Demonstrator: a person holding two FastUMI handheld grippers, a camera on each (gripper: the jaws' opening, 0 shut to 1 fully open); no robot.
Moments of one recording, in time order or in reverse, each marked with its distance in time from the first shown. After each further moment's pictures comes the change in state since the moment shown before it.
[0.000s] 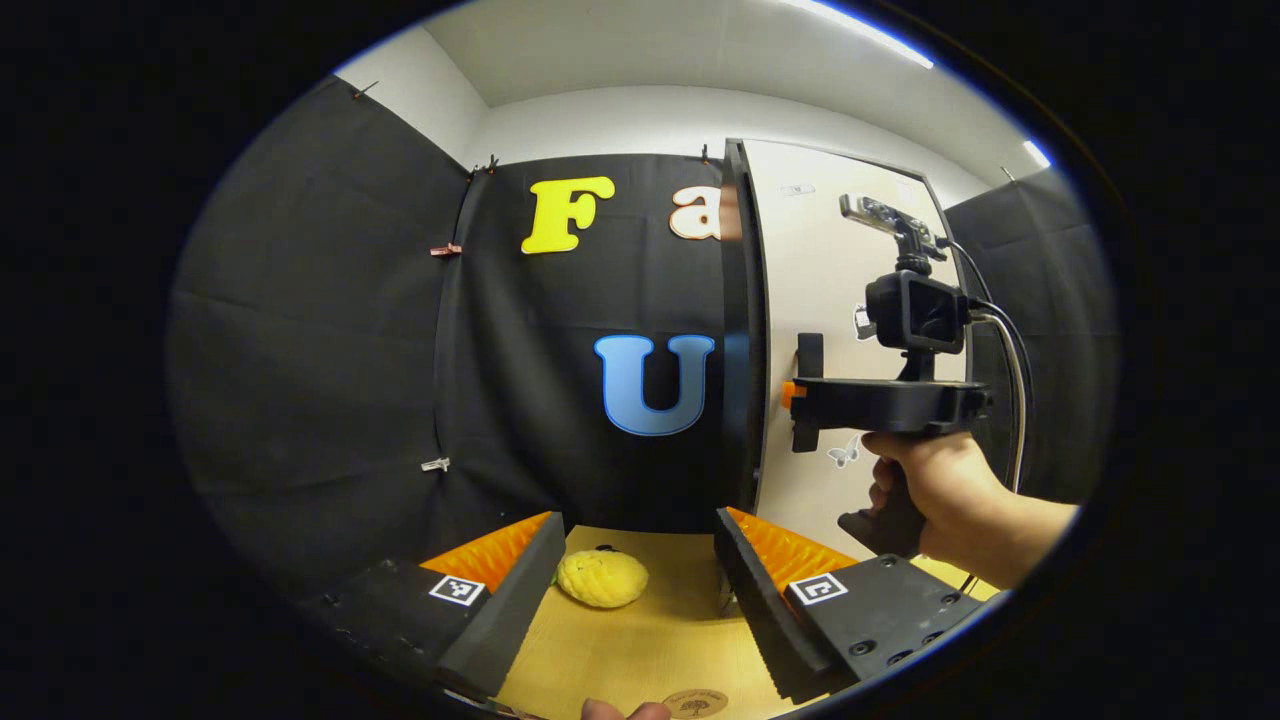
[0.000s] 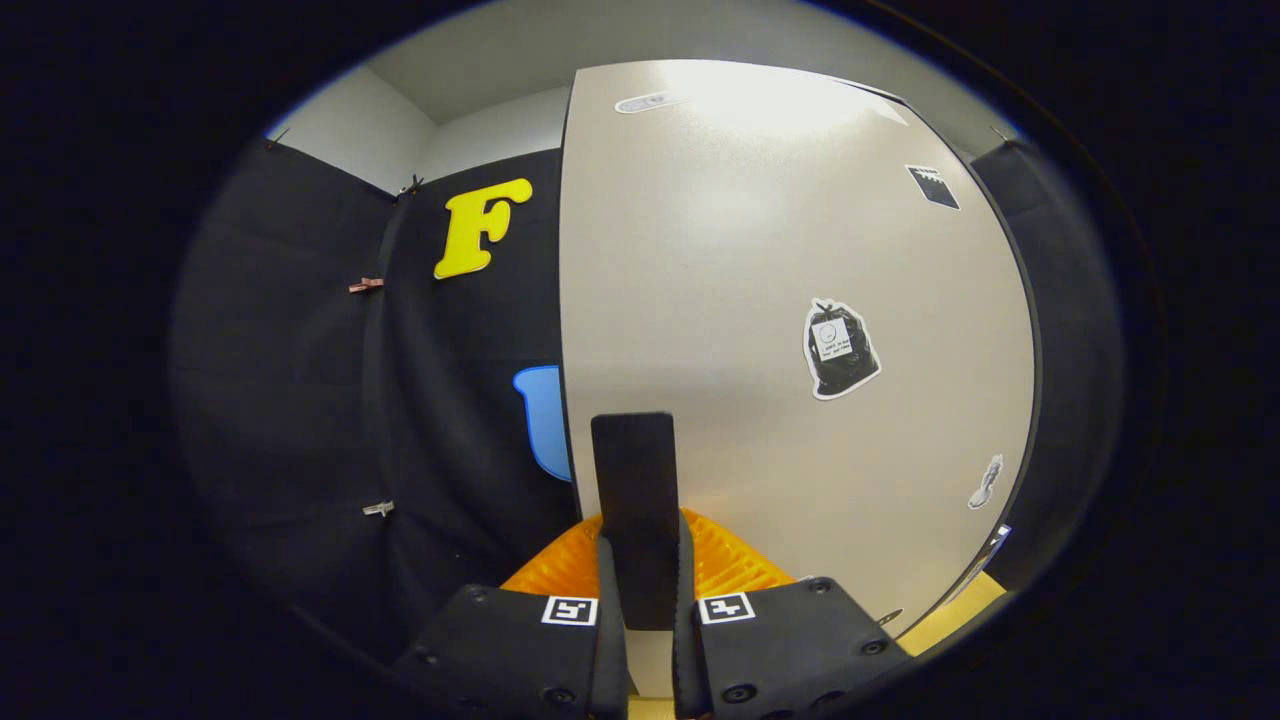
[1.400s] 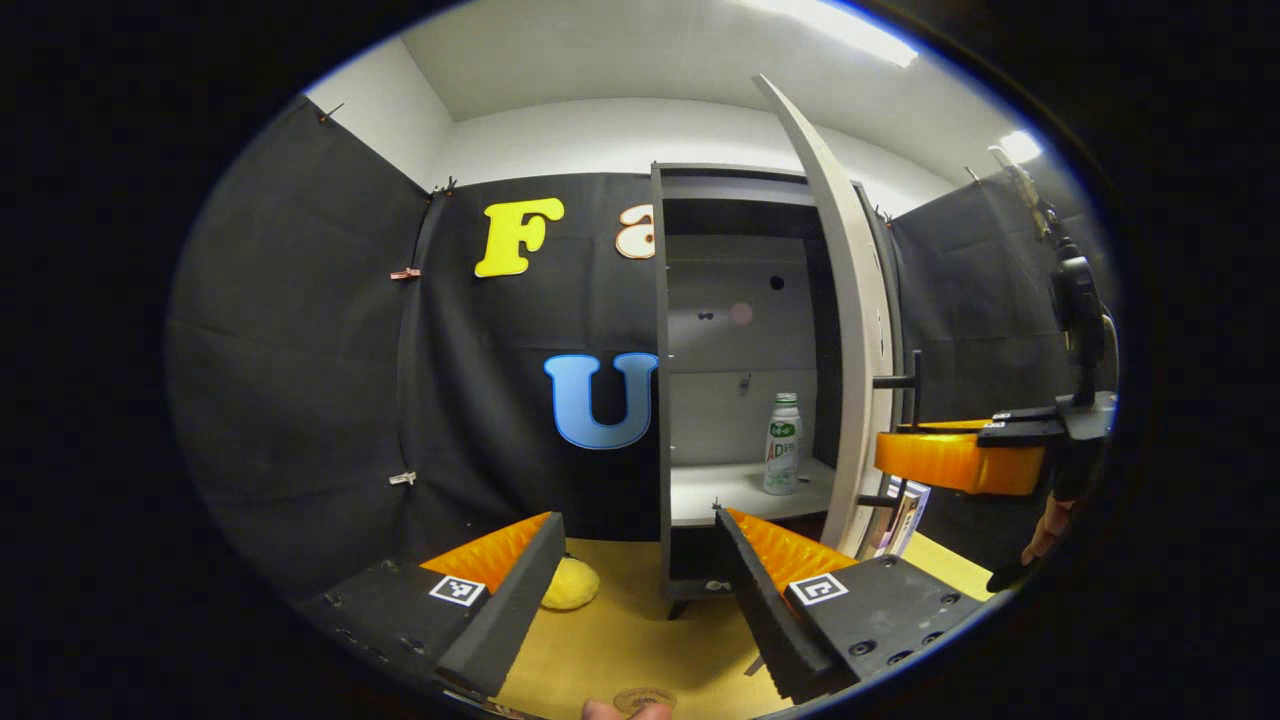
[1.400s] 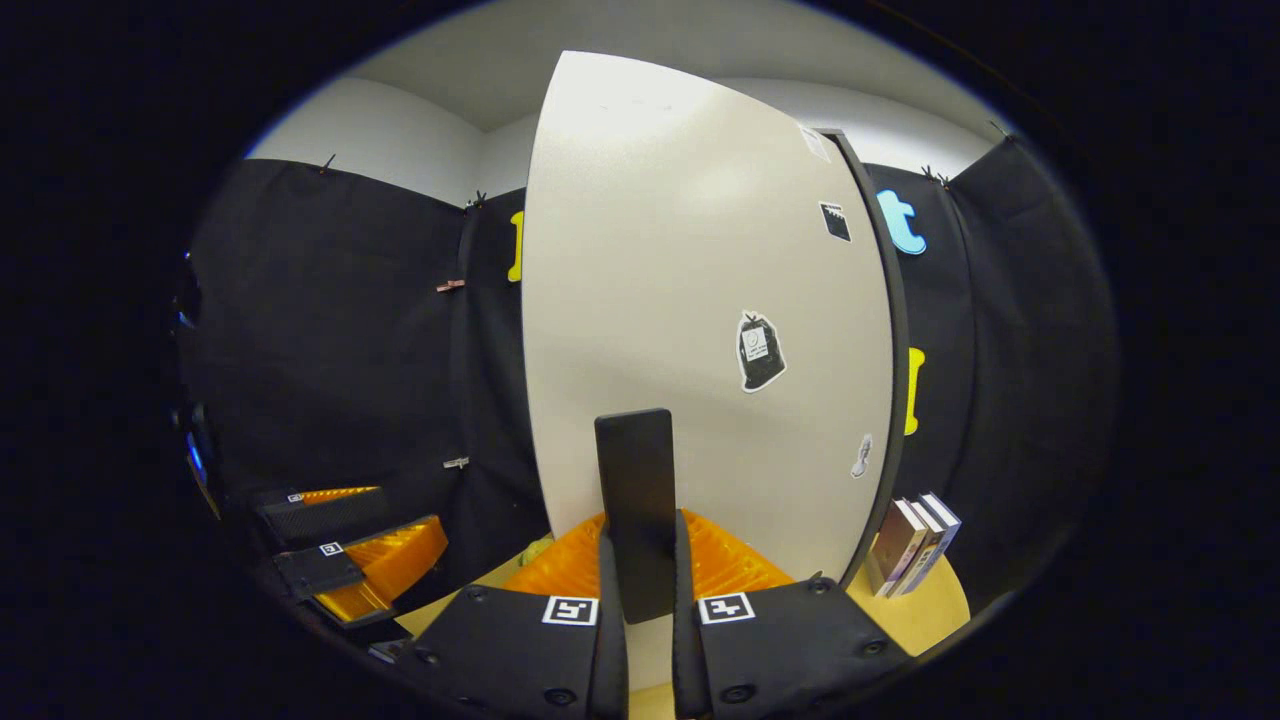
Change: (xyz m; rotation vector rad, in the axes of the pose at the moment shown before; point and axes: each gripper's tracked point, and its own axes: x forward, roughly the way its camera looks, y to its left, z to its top) left arm -0.035 -0.091 0.025 0.039 -0.036 -0.098; right arm -0.177 -0.069 0.030 -0.011 0.071 0.176
